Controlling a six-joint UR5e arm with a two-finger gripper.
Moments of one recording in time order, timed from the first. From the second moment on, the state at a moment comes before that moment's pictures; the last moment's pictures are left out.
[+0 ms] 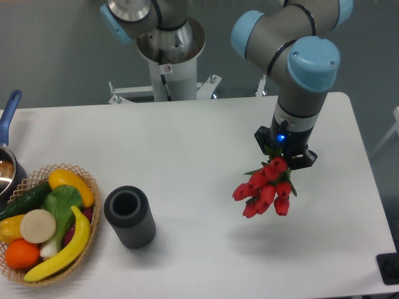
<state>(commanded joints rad) 2.64 -1.90 -1.46 -1.26 1.51 1.28</state>
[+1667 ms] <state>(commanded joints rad) 2.58 -1.99 -1.56 -1.08 1.53 1.25</state>
